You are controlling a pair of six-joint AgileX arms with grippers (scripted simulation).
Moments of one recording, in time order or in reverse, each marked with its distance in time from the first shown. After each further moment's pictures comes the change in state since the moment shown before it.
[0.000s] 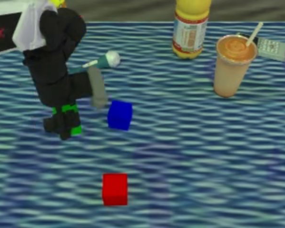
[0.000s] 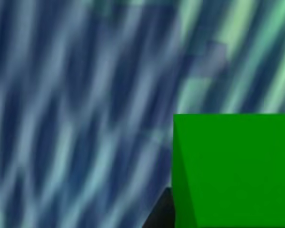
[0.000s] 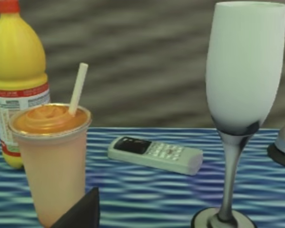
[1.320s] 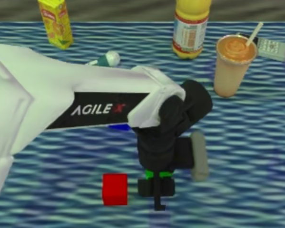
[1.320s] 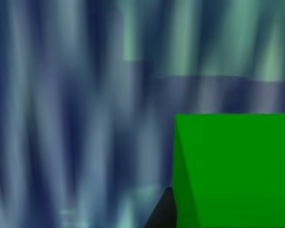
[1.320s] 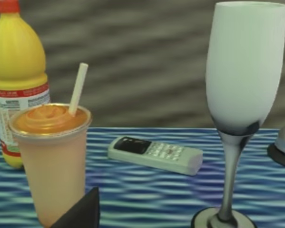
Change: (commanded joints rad) left arm -0.528 0.089 -0.056 0.167 0.000 -0.282; right arm 0.000 0.000 0.000 0.000 0.000 0.000
